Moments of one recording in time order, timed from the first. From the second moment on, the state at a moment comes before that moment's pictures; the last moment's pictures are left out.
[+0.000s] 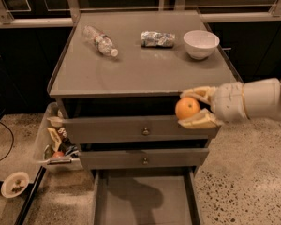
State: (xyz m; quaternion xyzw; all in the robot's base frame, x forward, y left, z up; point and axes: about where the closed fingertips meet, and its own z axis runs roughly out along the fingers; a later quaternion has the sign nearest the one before) arm 0.508 -0.143 0.834 -0.63 0.62 0.14 0.46
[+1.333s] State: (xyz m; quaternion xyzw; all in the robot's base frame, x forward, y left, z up) arm 0.469 -0.182 0.660 -0.59 0.70 0.18 0.36
